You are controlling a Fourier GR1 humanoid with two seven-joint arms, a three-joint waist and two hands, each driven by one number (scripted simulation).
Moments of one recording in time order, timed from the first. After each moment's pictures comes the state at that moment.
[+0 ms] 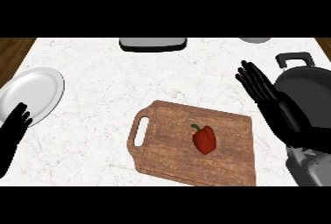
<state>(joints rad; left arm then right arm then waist) 0.09 0.61 -0.02 -1.46 0.38 0.14 0.07 -0.26 -0.50 0.31 -1.66 -0.43 0.01 -0.12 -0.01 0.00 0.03</state>
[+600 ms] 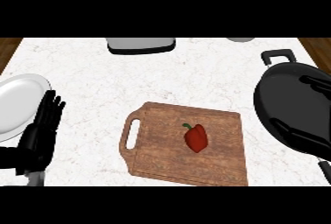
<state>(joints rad) 0.03 0.37 -0.11 -1.59 0.32 0.27 -0.10 -0.07 -0.54 0.05 -1.76 -0.15 -0.25 -0.49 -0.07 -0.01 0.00</state>
